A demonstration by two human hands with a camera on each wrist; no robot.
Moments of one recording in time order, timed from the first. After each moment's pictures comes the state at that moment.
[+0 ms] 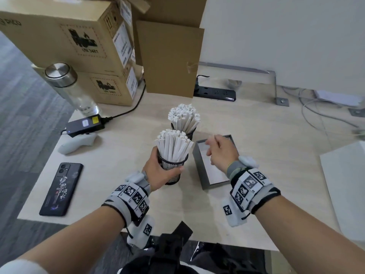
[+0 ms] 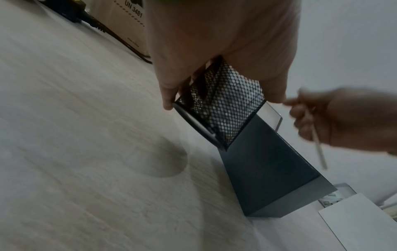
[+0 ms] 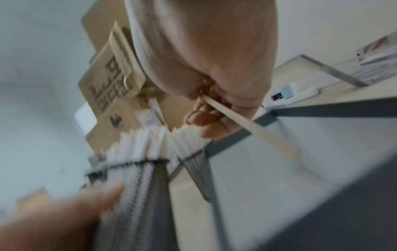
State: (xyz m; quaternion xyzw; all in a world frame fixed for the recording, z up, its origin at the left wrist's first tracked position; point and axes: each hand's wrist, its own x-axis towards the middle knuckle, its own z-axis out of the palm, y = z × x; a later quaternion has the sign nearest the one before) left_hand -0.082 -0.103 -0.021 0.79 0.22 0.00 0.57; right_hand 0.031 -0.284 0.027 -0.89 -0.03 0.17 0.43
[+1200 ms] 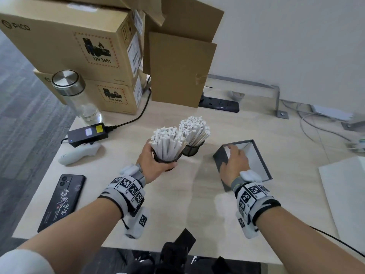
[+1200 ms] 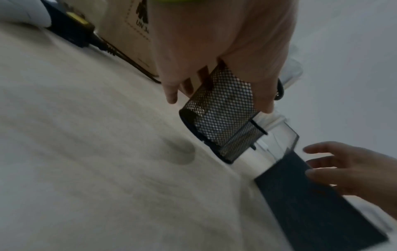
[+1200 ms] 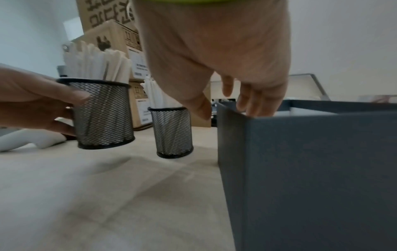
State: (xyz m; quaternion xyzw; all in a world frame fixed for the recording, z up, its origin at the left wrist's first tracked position) left_hand -0.045 -0.041 -0.019 0.76 0.25 0.06 0.59; right_hand 0.043 -0.281 0.000 -0.98 -0.02 0.11 0.15
